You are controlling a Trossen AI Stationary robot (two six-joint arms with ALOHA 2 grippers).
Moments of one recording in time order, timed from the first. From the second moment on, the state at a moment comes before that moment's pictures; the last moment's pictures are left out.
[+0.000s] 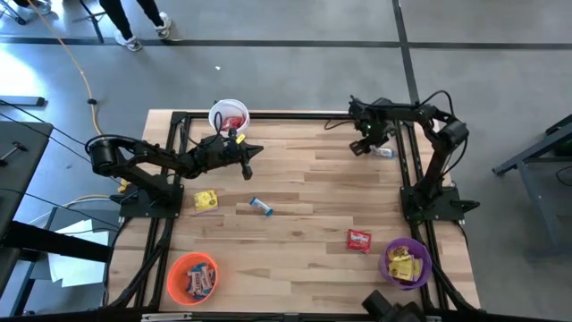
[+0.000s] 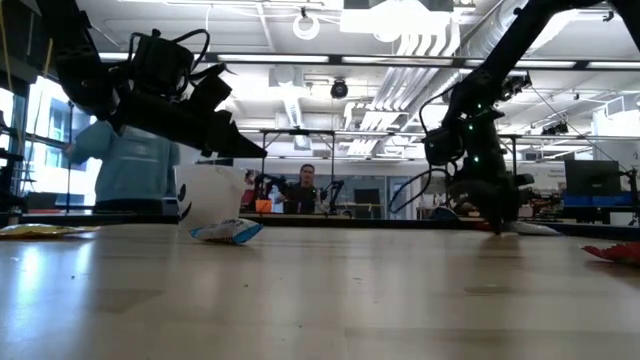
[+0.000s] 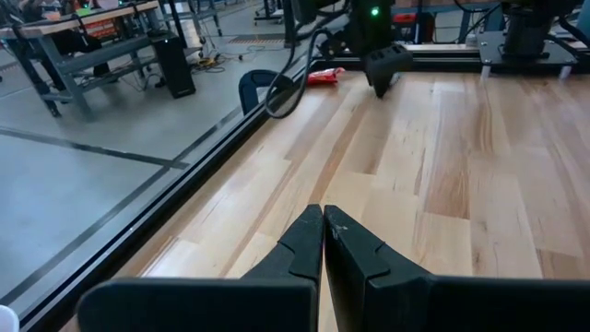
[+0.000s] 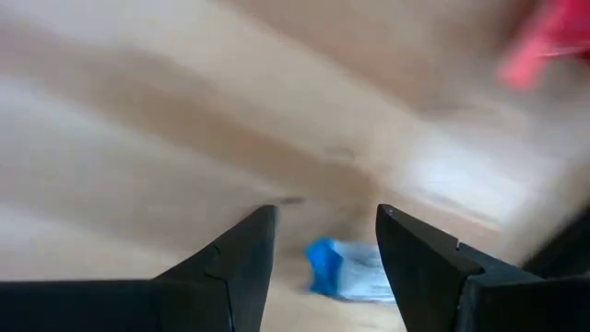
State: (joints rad) left arm 0.43 1.45 0.32 0.91 0.00 0.13; right arm -0.90 1.81 1.05 -0.94 0.09 0.18
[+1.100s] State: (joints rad) left arm 0.43 1.45 0.32 0.91 0.00 0.14; right arm -0.77 1.72 0.93 -0.94 0.36 -0.67
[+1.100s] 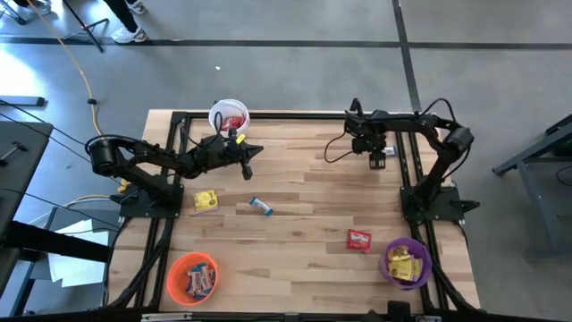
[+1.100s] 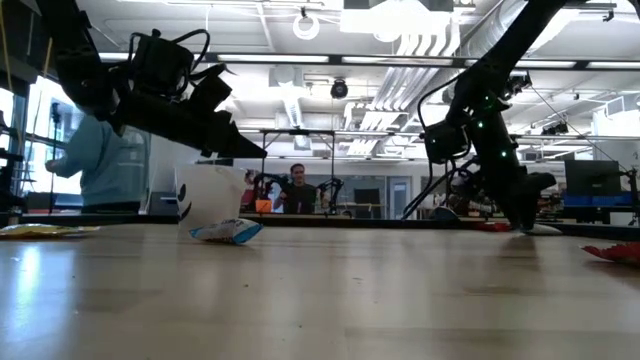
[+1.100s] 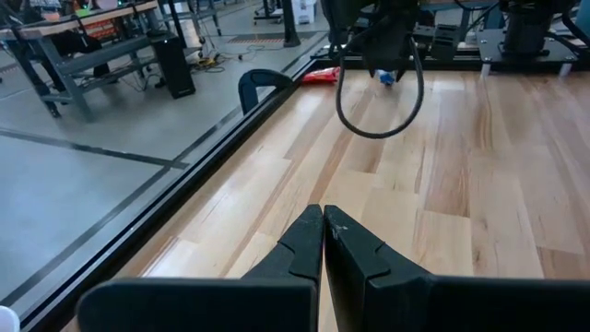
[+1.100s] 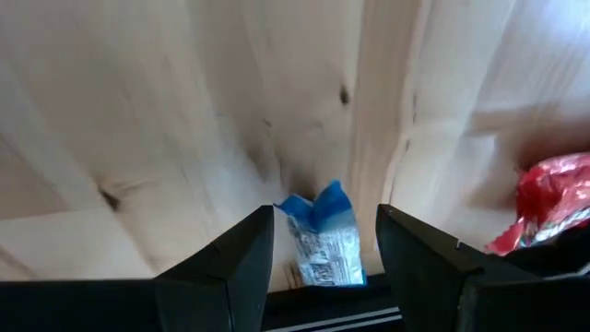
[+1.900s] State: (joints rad) left arm 0.43 1.45 0.32 0.91 0.00 0.14; right arm -0.80 1.77 0.93 -0.89 0.34 -0.64
